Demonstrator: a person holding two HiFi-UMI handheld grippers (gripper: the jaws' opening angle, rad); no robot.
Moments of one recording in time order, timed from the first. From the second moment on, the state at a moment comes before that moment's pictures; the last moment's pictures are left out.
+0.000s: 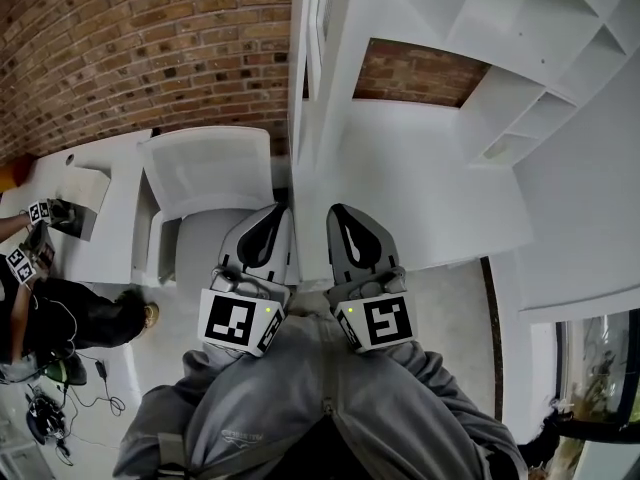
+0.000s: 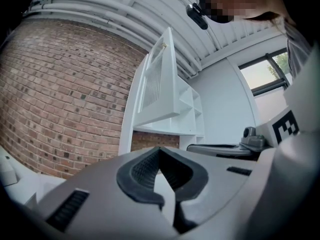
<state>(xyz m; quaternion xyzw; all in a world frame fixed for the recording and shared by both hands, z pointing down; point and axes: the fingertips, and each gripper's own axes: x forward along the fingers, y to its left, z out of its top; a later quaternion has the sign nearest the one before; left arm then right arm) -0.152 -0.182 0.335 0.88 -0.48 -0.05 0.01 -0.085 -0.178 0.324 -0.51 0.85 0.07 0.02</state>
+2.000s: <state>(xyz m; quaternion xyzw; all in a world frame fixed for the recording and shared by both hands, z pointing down) -0.132 -0.176 0.145 0.88 -0.44 -0.09 -0.15 -0.087 -0.174 0.120 -0.42 0.88 0.20 0.09</state>
